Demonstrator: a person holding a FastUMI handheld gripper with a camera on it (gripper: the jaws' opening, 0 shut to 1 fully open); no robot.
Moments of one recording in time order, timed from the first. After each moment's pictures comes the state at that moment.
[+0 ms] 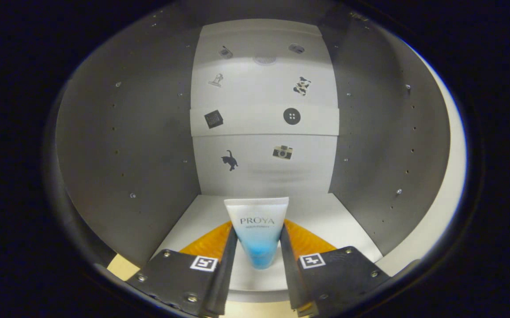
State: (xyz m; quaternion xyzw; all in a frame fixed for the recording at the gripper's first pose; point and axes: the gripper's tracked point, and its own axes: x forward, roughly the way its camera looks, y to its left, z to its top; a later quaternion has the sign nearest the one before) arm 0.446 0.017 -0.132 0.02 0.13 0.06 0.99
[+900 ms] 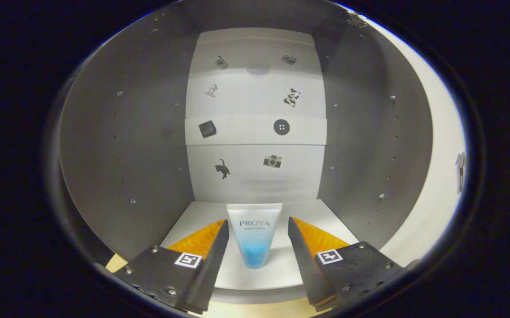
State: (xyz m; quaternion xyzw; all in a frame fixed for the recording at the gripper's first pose) arm 0.431 0.005 -0.116 0.02 0.09 0.03 0.99
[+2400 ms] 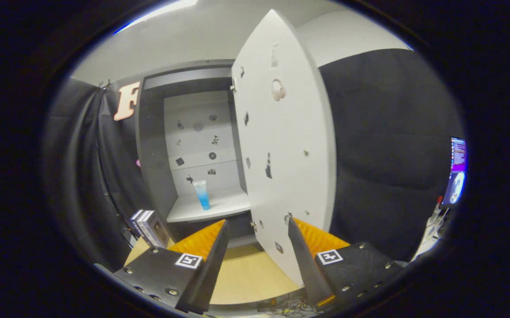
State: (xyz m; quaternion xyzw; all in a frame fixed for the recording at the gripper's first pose) arm 0.024 -0.173 -0.055 0.09 0.05 -0.13 0.99
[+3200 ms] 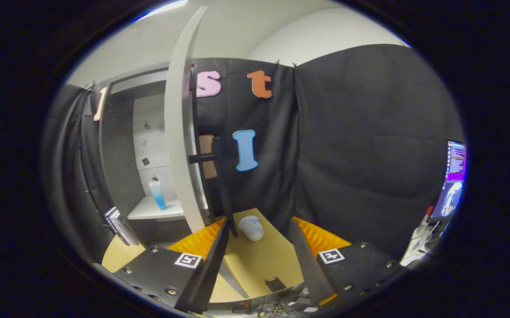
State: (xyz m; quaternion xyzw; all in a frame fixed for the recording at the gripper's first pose) arm 0.031 -0.316 -0.075 0.07 0.06 -0.15 0.98
